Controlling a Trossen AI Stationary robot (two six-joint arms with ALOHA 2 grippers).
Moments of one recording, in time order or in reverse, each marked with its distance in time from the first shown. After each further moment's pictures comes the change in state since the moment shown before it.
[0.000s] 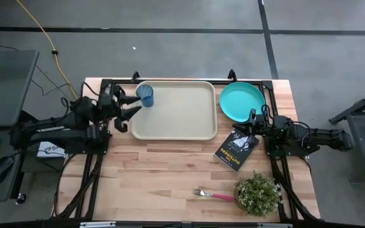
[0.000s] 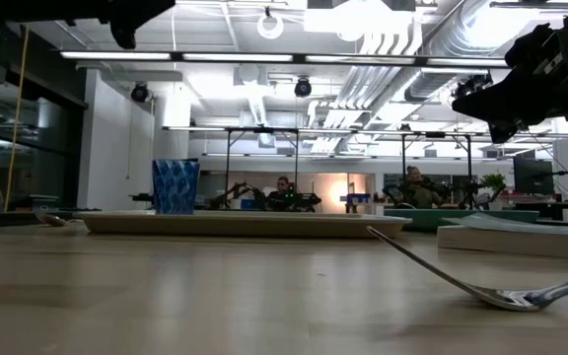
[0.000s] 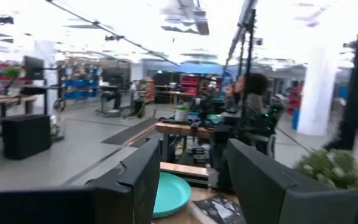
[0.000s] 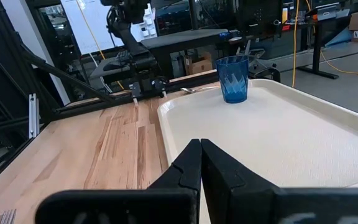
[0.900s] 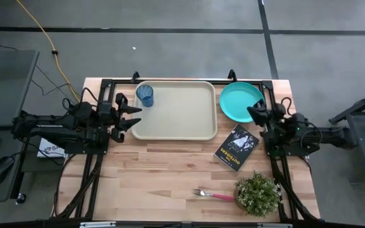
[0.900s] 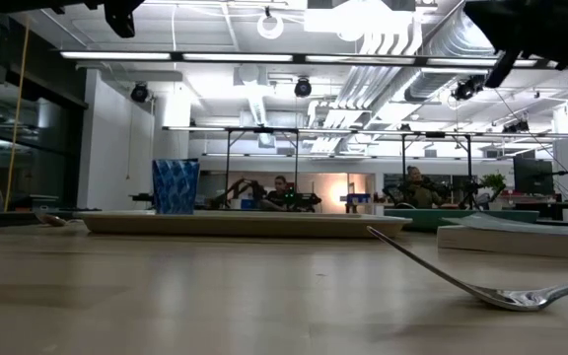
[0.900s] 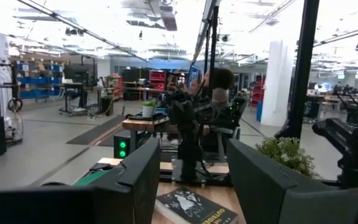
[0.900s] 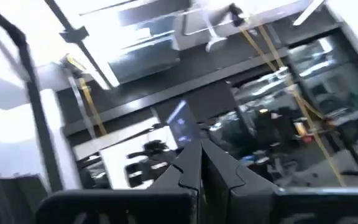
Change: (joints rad) left arm -0.203 -0.013 0.000 -0.022 -0.058 0.021; right arm 0.000 0.156 0.002 0.757 0.081 0.163
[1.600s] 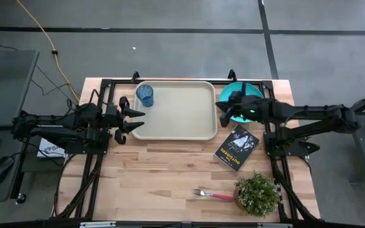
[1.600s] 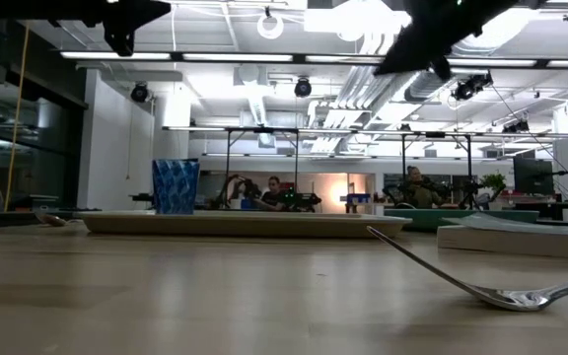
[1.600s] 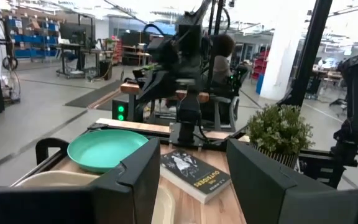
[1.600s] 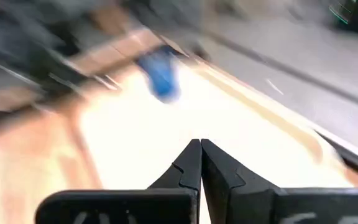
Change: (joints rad) left arm 0.000 0.005 0.000 -0.151 0.000 -0.055; right arm -0.019 0.784 0.796 -1.045 0.253 0.008
